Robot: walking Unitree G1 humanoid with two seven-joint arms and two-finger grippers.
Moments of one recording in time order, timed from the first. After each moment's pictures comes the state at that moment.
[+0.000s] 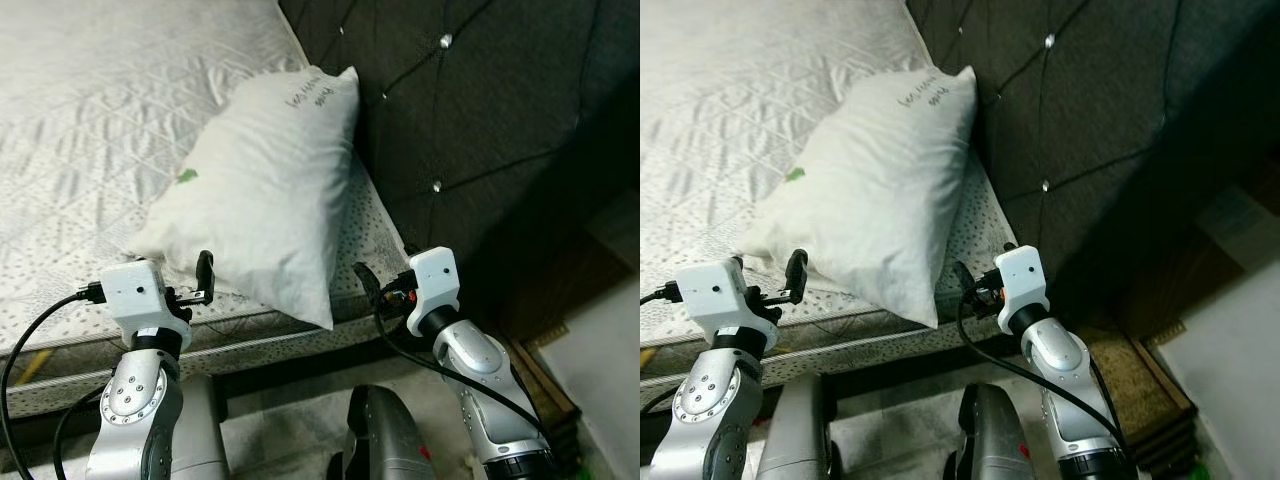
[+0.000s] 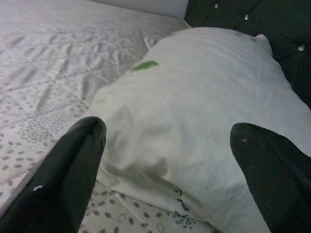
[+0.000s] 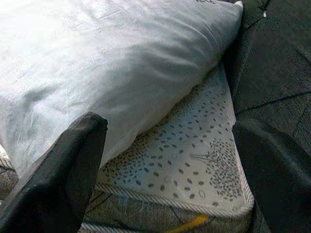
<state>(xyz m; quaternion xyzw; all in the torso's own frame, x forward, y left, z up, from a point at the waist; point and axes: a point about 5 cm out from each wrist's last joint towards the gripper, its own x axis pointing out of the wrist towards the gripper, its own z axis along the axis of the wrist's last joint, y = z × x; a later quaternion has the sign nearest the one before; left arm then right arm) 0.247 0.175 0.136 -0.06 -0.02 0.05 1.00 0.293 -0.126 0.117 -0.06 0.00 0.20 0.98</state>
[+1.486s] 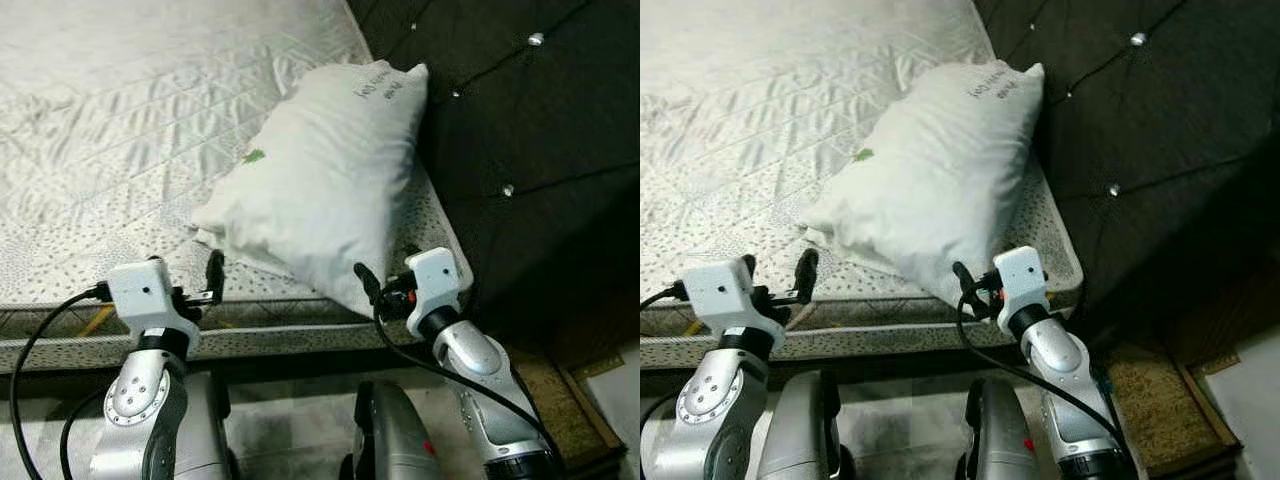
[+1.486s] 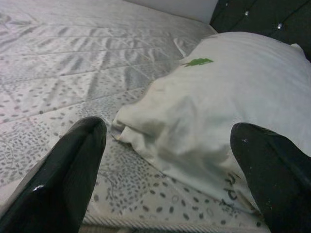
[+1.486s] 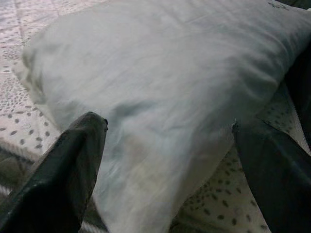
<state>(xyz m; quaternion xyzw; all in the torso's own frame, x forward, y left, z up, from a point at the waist) 0.248 0.169 0.139 -0.08 -0.03 0.02 1.00 0.294 -0.124 0.118 -0.06 0.00 0.19 0.98</state>
